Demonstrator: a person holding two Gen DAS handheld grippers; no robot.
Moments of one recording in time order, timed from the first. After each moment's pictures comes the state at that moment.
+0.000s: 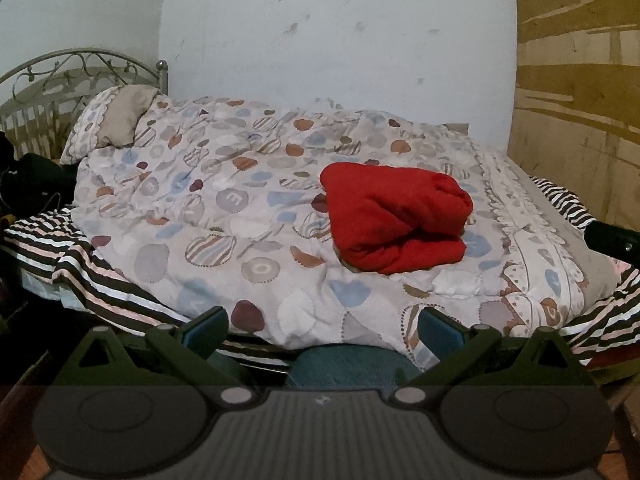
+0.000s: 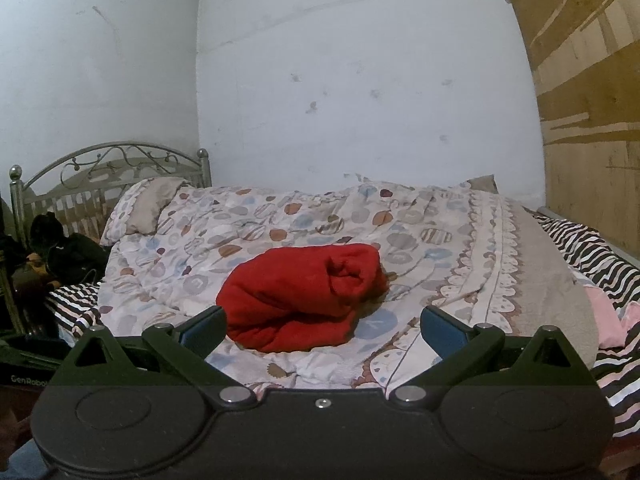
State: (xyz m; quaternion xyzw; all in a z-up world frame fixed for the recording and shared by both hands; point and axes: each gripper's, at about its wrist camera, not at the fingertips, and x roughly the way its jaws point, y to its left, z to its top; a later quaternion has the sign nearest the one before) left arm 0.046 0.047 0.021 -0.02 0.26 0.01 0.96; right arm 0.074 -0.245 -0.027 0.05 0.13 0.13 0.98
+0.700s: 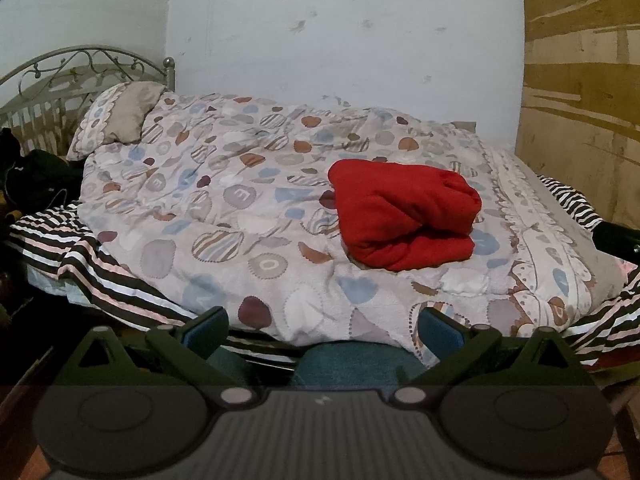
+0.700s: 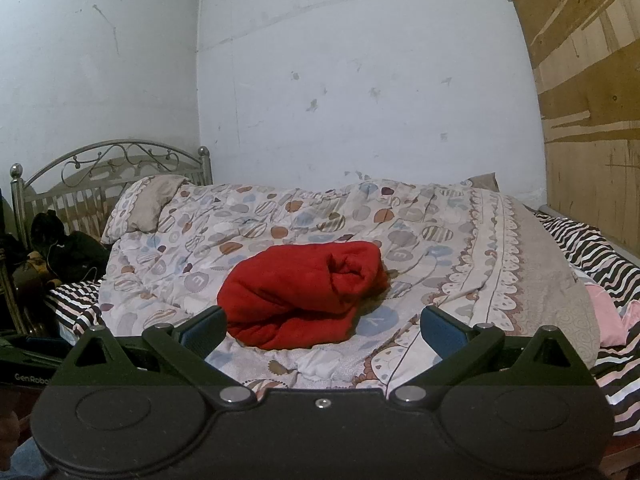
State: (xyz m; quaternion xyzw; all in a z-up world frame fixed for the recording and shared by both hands) left arm 0.045 0.050 0.019 -0.02 0.27 0.02 0.96; right arm 0.074 -0.245 -0.027 0.05 0.13 0.13 0.98
